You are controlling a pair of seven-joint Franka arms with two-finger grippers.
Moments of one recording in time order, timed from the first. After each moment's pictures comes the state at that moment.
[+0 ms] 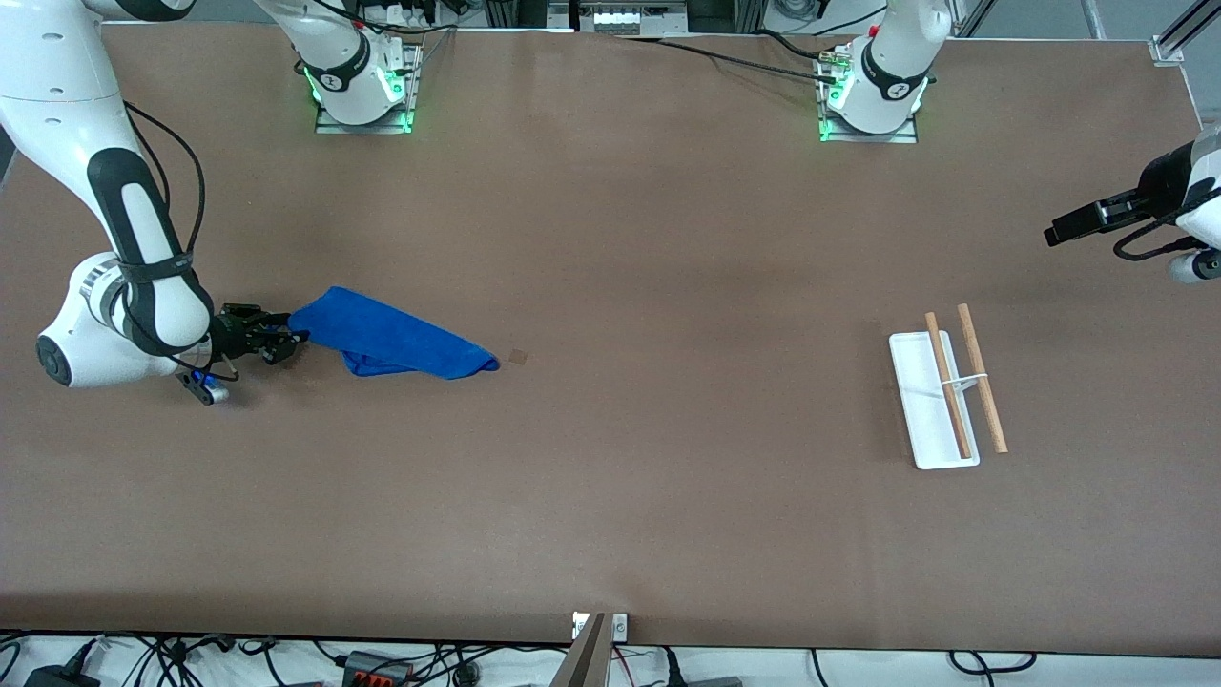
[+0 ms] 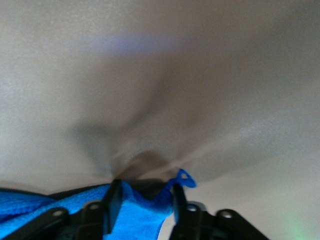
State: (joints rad) left arm 0.04 -0.02 0.07 -1.74 -0.02 1.54 -0.18; right arm -0.16 0.68 -0.07 -1.78 0.32 1.90 0.26
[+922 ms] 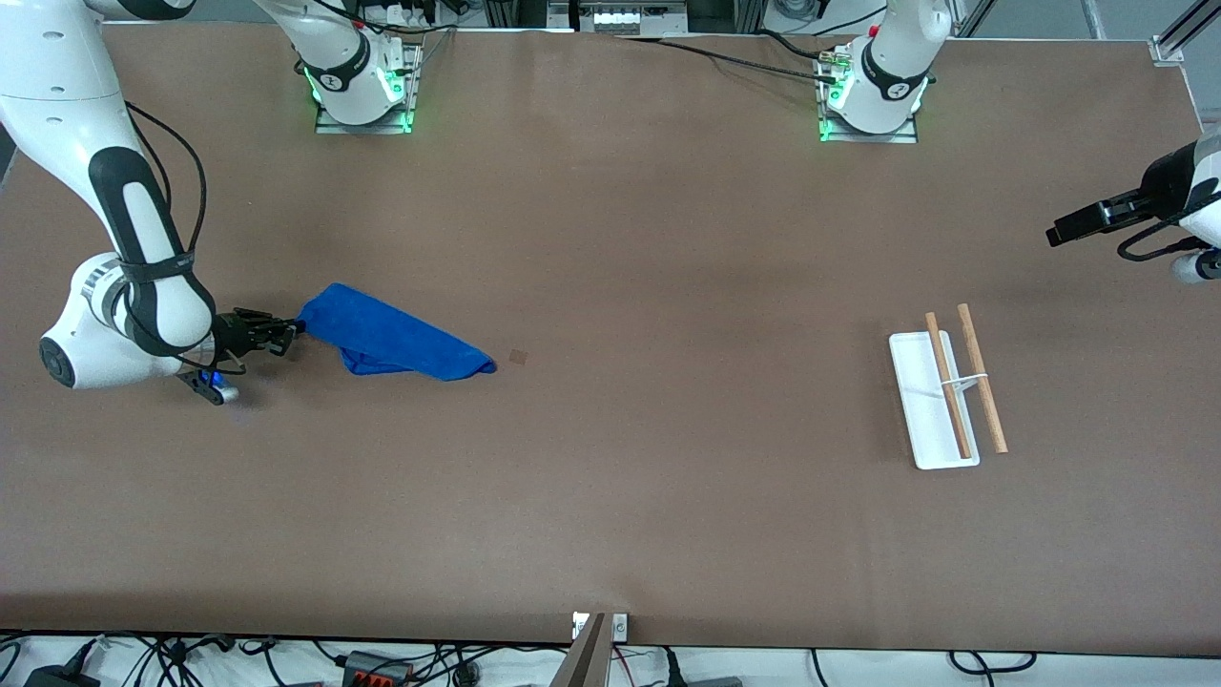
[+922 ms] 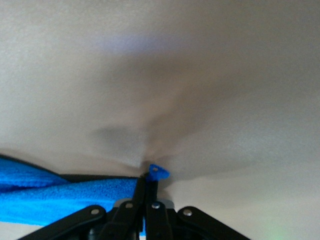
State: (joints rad) left arm 0.05 -0.02 0.07 -1.74 -0.02 1.54 -0.18; right arm -0.15 0.67 -0.06 -1.77 0.32 1.87 0.10
